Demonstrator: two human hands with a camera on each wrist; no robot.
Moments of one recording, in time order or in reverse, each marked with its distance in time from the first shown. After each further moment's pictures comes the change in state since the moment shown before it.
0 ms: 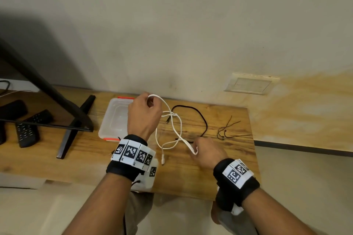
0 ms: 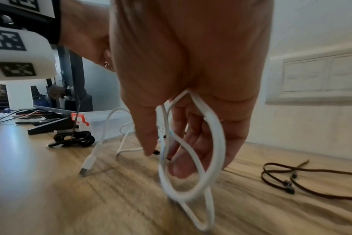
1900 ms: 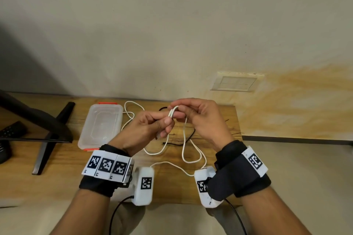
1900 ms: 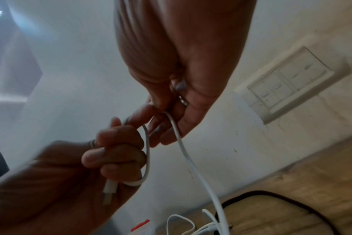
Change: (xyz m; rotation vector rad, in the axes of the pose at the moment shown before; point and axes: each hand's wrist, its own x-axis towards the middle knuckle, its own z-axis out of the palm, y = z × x) left_hand -0.005 0.000 0.011 -0.741 -0.967 -0.033; right_hand -0.012 -0.015 -0.085 1.179 0.330 -0.335
